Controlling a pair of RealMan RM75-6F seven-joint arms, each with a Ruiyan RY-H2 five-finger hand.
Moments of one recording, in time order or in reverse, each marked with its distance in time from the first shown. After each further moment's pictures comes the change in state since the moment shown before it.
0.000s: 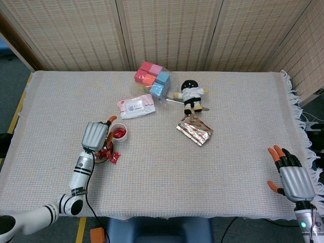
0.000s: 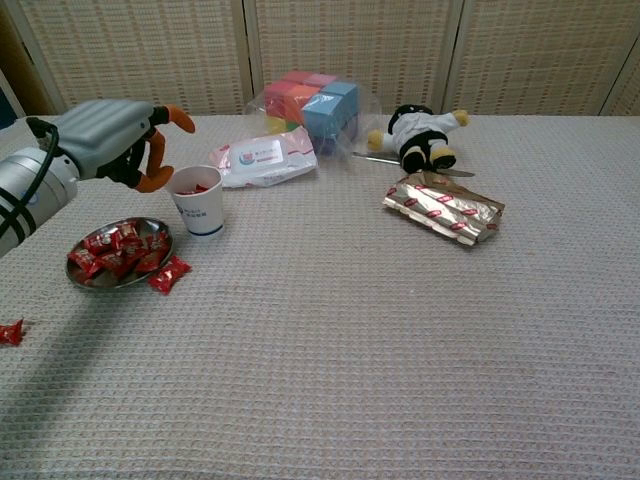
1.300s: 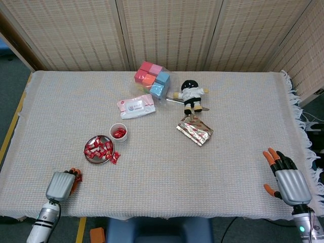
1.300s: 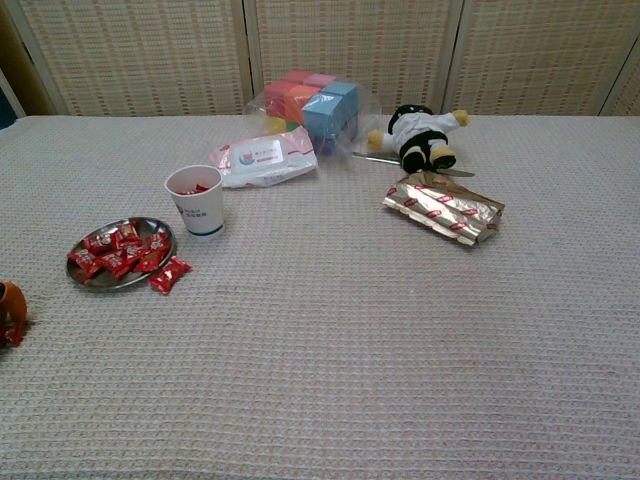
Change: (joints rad) left arm 0.428 0.127 0.339 -0.029 0.182 0.186 0.047; right arm -0.007 0.005 -0.027 -0.010 -0.062 0.008 0.005
